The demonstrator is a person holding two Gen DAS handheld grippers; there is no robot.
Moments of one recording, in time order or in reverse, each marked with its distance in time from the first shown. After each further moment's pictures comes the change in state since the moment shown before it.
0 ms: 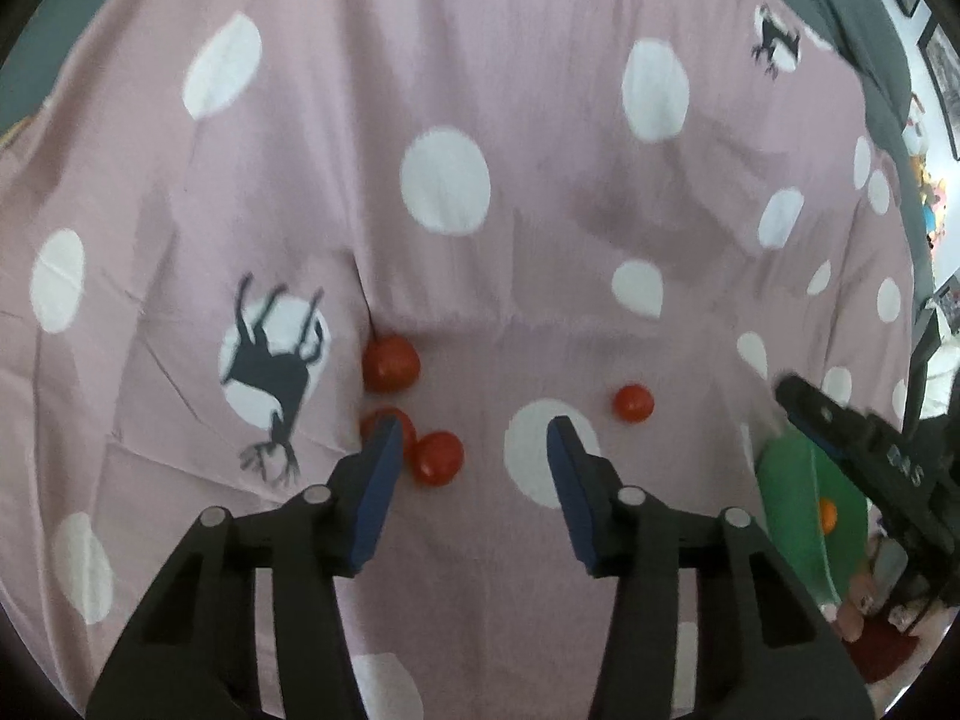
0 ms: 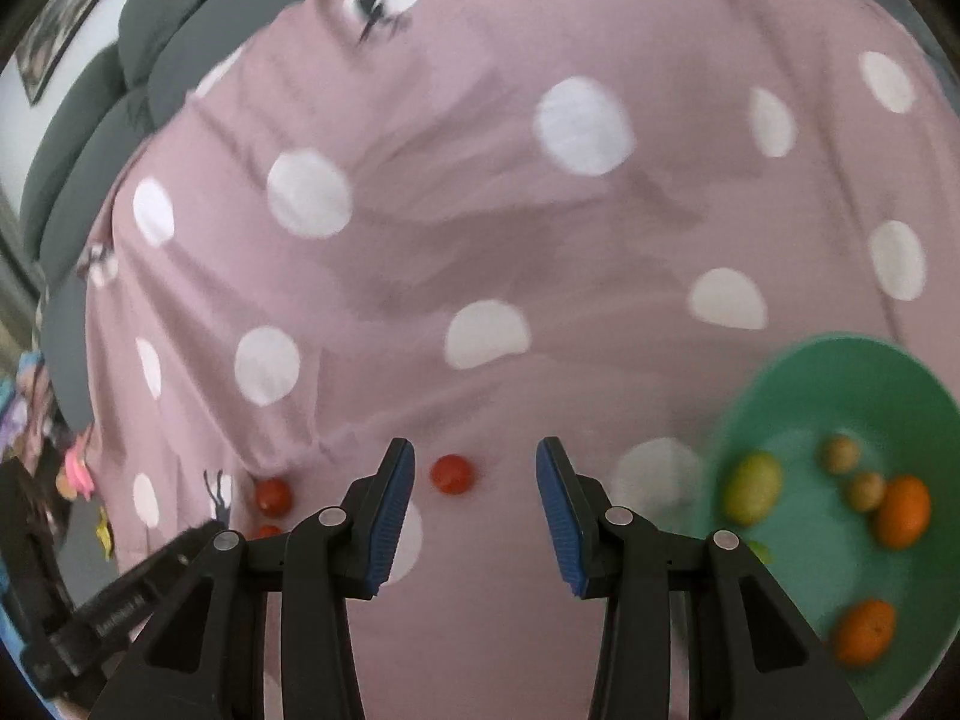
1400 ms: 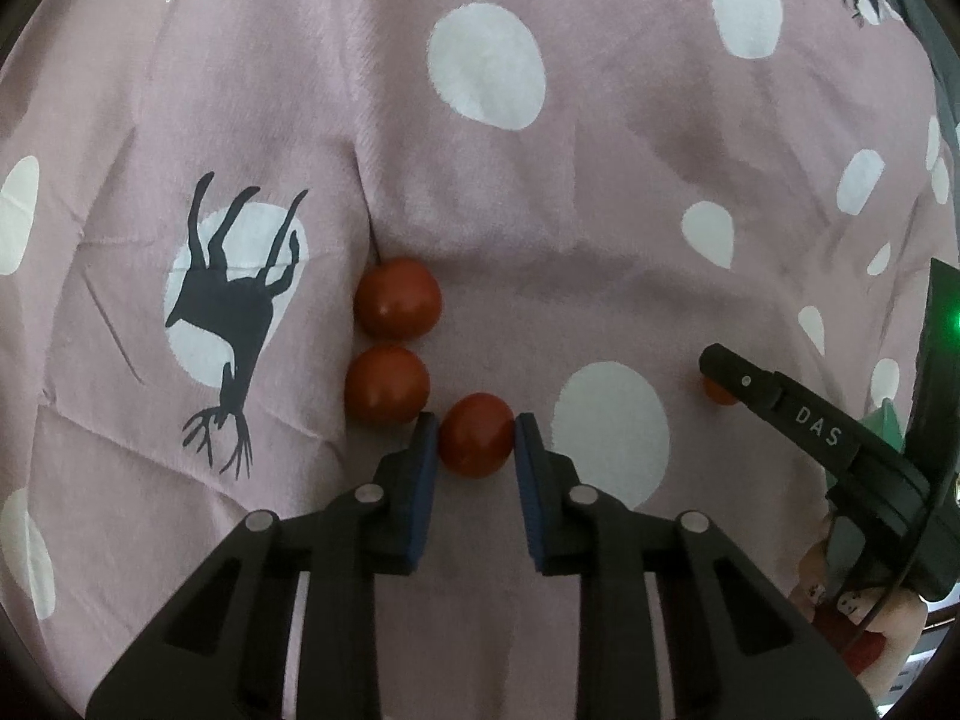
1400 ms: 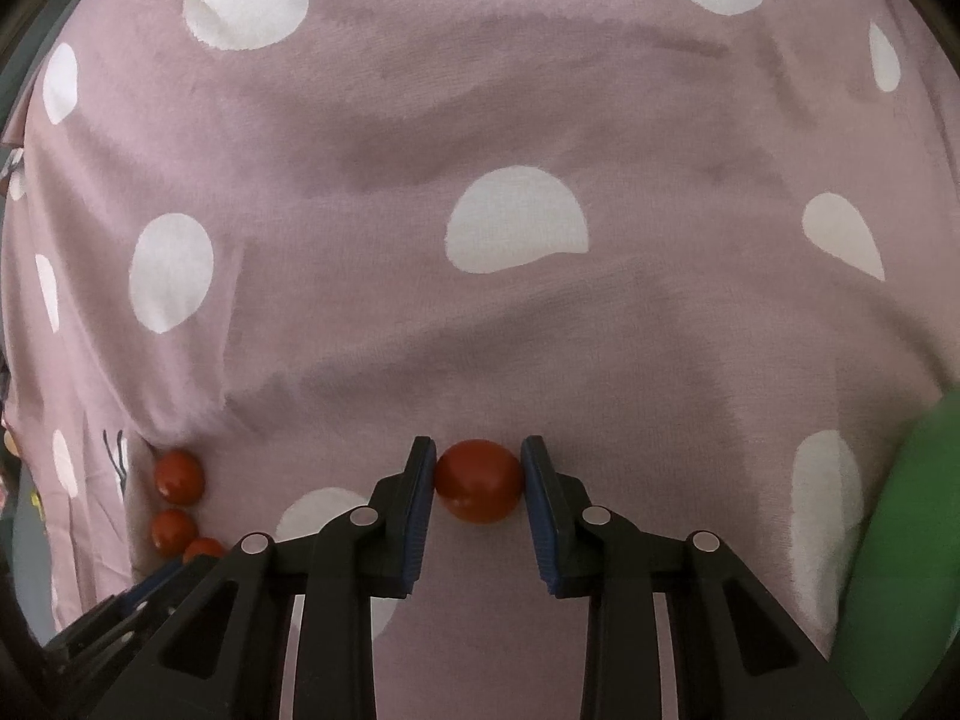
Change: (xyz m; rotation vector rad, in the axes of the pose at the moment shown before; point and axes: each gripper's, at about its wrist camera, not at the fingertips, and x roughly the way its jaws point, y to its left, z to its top) left arm 0.063 0.007 -0.011 -0.053 0.108 0.053; right arm 0.099 0.019 -0.017 -0.039 0.168 -0.066
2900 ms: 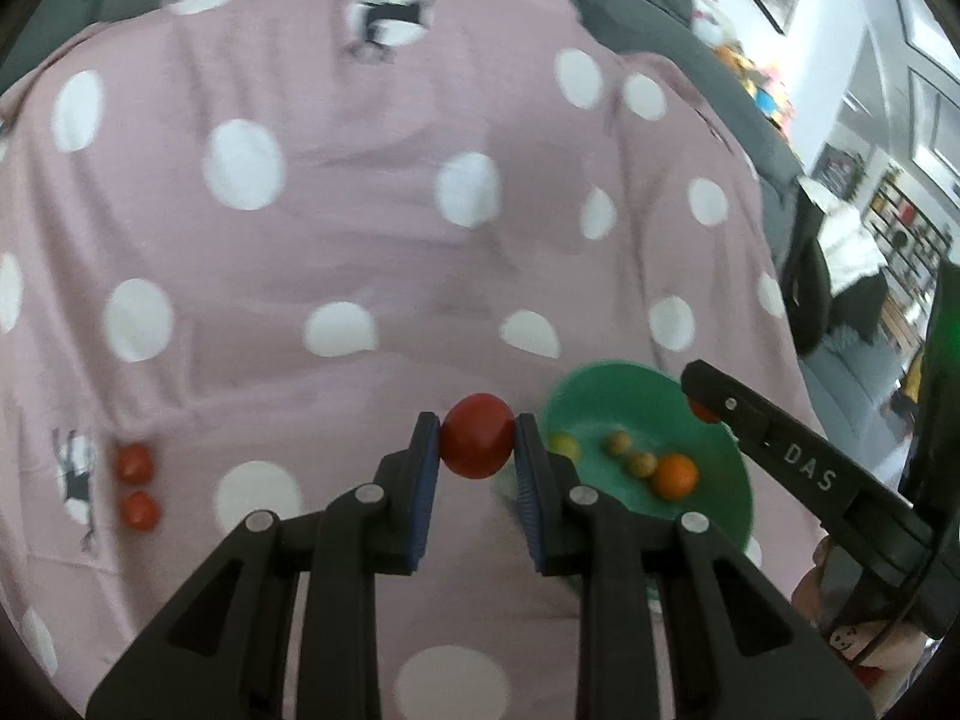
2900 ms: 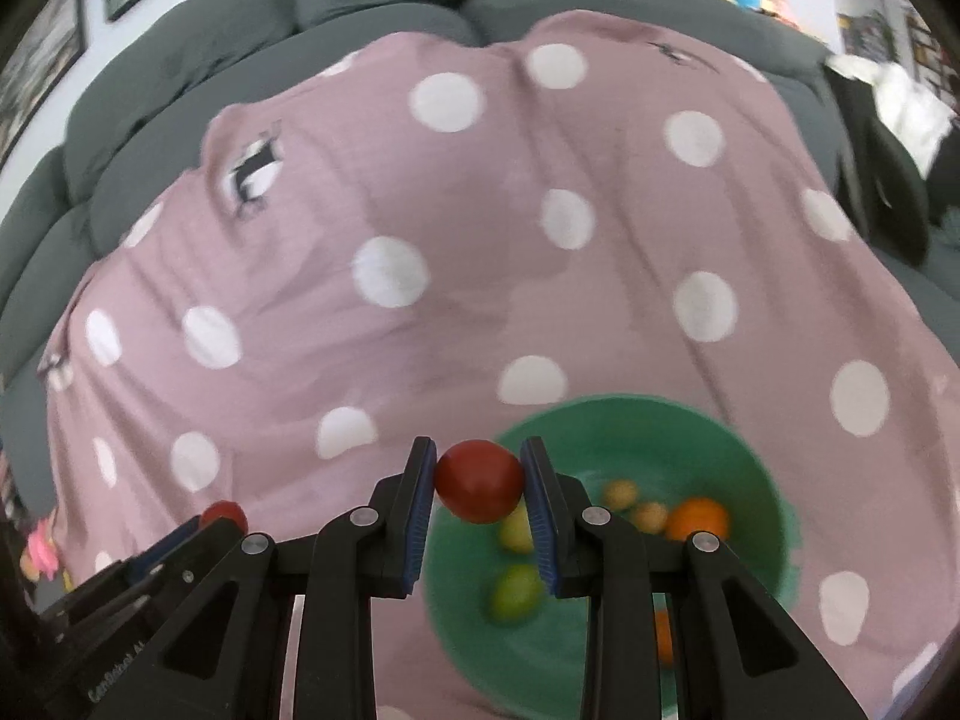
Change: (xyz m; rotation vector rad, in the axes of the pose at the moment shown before) left arm -0.102 -0.187 -0.039 0.435 -0.211 -0.267; right arm -0.210 -0.129 -0.038 0.223 -0.416 -0.141
